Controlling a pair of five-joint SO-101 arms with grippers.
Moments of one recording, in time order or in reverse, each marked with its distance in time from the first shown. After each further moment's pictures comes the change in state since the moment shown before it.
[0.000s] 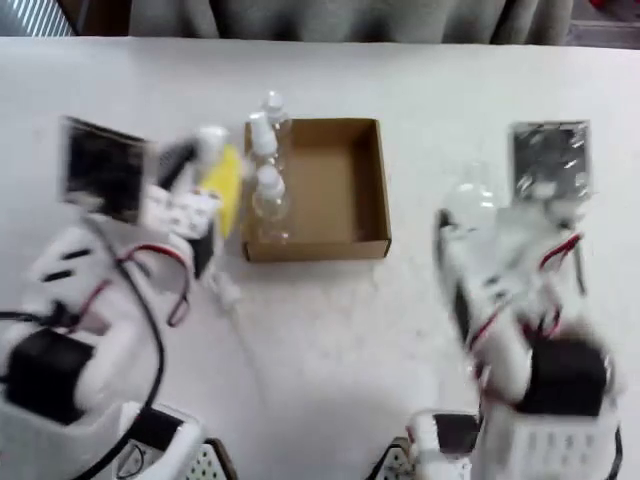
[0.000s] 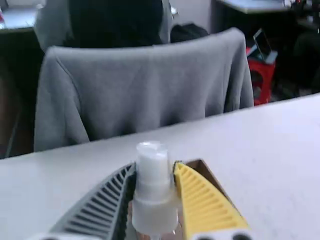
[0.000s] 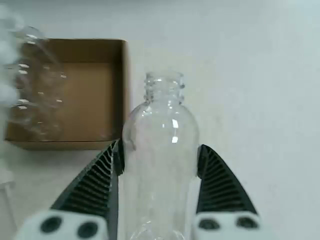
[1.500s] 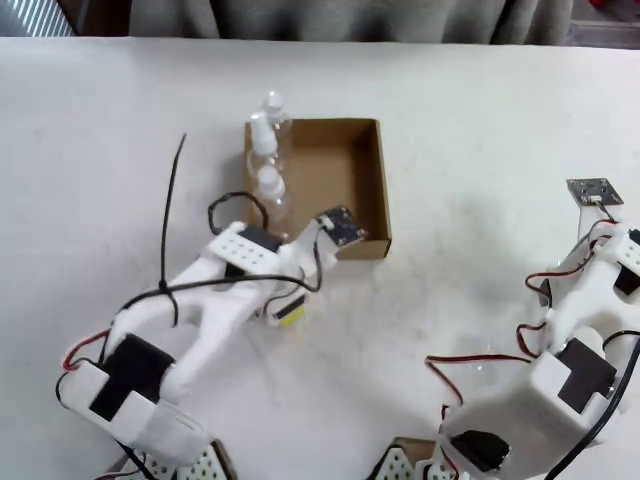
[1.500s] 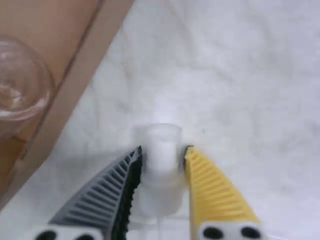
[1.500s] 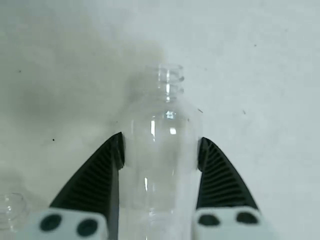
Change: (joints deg) left arm 9.1 58.2 22.5 -8.2 -25.8; right arm 43.6 65.8 5.1 -26.8 40.6
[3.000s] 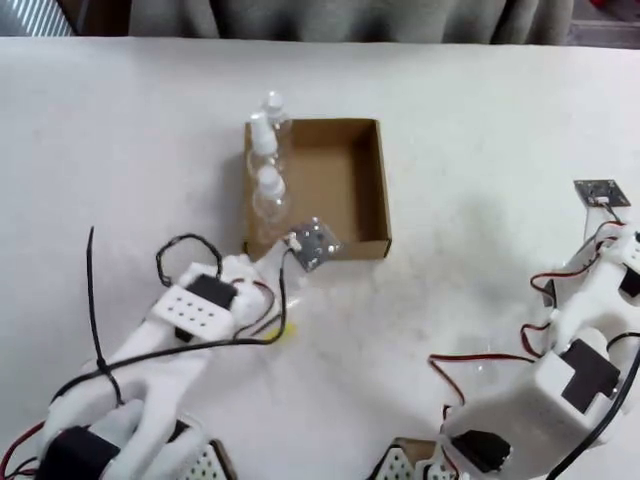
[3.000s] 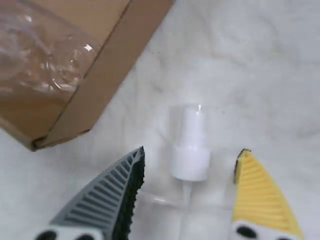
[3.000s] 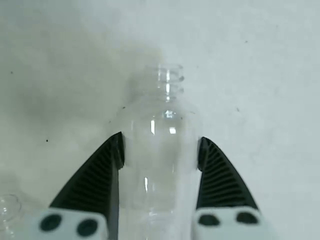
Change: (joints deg) left arm -2.1 -29.6 25.0 -12.9 -2.3; right arm 1.2 0.7 -0.5 0.0 -0.1
